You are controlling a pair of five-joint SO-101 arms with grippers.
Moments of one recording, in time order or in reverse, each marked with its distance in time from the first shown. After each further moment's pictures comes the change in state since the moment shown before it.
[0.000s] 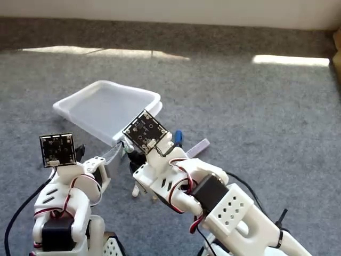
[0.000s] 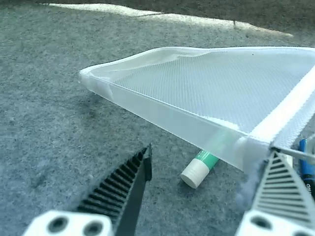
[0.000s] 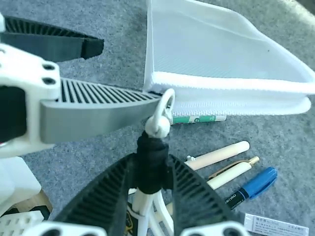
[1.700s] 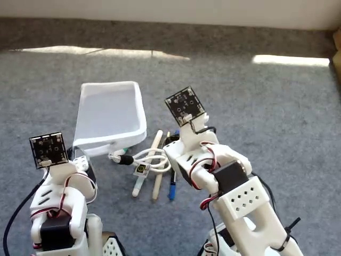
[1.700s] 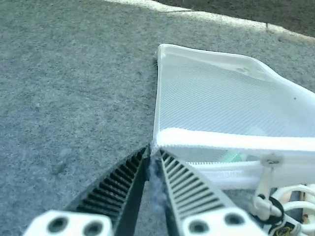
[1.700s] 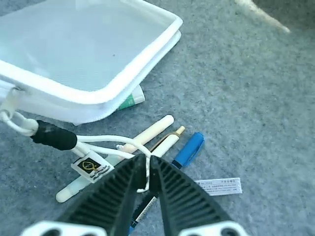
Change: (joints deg) left arm -5.5 0.0 0.8 -0.4 0.0; right arm 17.8 -0.1 -0.1 2.5 1.5
